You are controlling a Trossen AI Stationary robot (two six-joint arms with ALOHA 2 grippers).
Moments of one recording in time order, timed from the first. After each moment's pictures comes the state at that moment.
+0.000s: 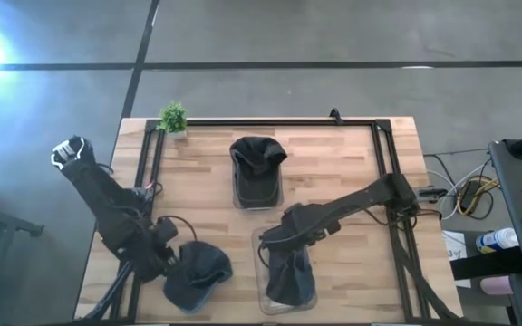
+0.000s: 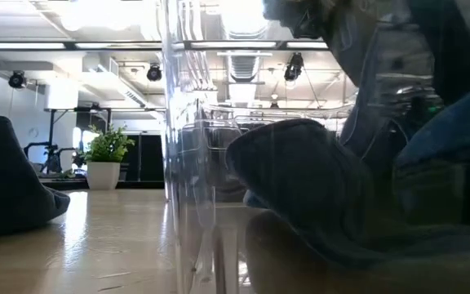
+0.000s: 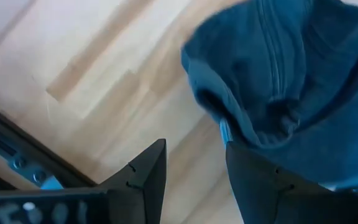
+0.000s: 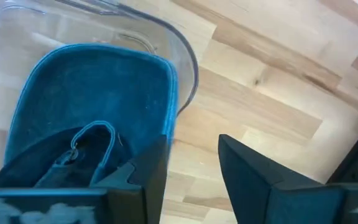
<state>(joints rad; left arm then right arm) -0.92 1.20 0.93 -1.12 -0.16 -1.67 0.34 2.08 1.92 -1.56 -0.02 1.52</state>
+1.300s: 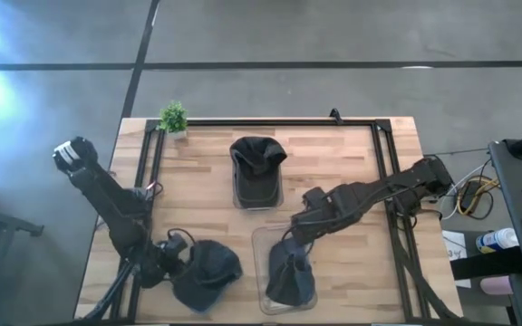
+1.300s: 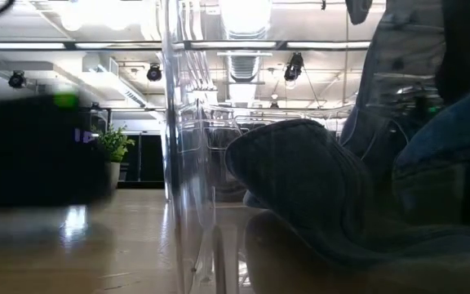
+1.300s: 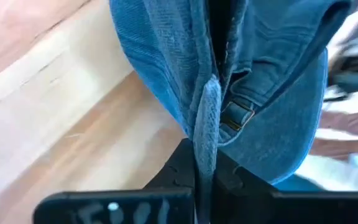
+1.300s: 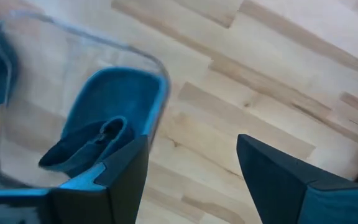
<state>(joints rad) -0.98 1.21 0.60 -0.33 -0.29 -1.82 0.35 1.75 1.75 -1.47 0.10 1.49</state>
